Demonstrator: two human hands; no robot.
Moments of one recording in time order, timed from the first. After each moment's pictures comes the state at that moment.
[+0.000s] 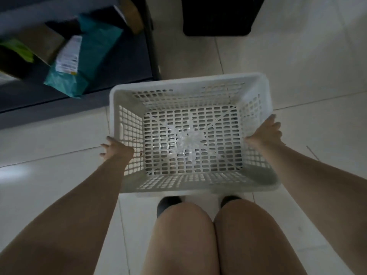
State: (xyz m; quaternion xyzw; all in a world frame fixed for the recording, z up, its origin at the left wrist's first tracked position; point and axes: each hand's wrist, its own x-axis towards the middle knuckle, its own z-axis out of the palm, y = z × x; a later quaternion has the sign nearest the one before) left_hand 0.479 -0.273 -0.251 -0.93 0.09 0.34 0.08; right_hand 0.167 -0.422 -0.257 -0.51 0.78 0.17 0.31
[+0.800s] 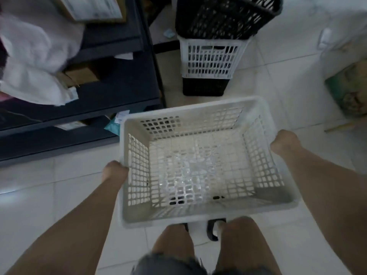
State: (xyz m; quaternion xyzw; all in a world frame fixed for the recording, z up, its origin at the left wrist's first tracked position) left_hand 0.505 -0.231 0.133 -0.92 0.19 0.35 0.02; right_hand 0.124 -0.443 0.156 -0.58 0.76 0.16 0.23
